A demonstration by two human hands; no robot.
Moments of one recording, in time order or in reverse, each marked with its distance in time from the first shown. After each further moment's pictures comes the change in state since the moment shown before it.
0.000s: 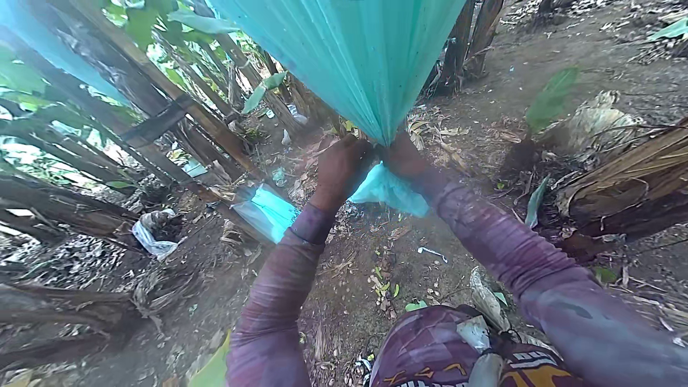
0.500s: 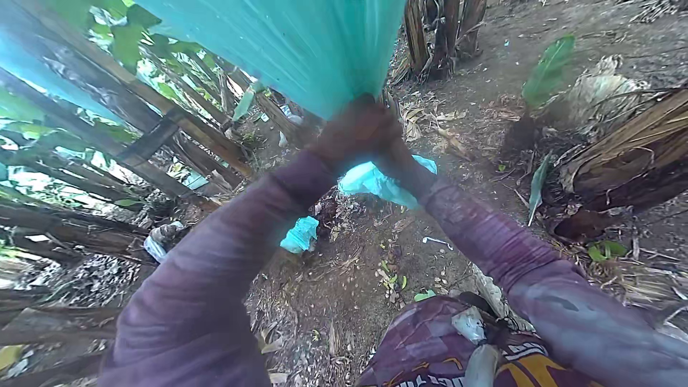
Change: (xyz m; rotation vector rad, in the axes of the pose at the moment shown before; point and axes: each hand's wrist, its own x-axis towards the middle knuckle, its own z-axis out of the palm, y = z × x) left_hand 0.083 0.055 -0.027 0.501 -0.495 0.745; right_hand -0.009 0.022 0.009 -0.094 0.186 -0.250
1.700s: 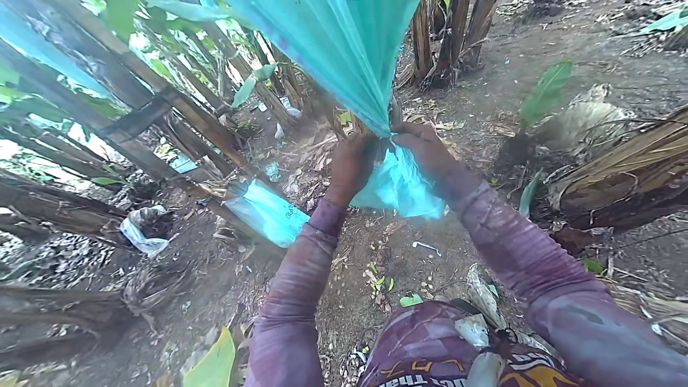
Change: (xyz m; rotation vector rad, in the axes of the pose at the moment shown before) left_hand -0.026 0.044 0.112 -0.698 0.693 -0.759; right_hand -0.005 -0.002 -0.054 0.553 -0.196 0.077
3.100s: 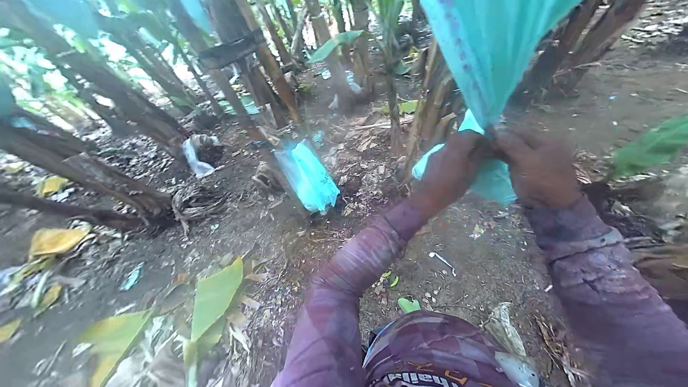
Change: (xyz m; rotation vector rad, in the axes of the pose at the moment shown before) left_hand -0.025 0.066 0.011 -0.163 0.205 -0.158; right_hand -0.030 -0.029 0.006 -0.151 0.079 -0.028
